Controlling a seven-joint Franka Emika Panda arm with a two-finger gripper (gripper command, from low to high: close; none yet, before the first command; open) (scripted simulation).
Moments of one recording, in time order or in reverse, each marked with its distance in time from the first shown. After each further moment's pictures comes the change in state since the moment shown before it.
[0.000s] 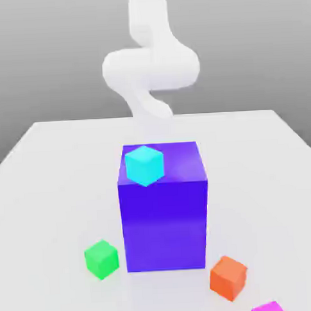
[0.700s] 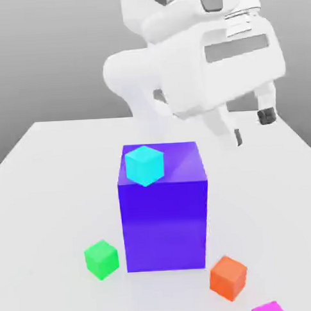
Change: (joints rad) arm 0.365 0.631 -0.206 0.070 0.298 0.093 -0.934
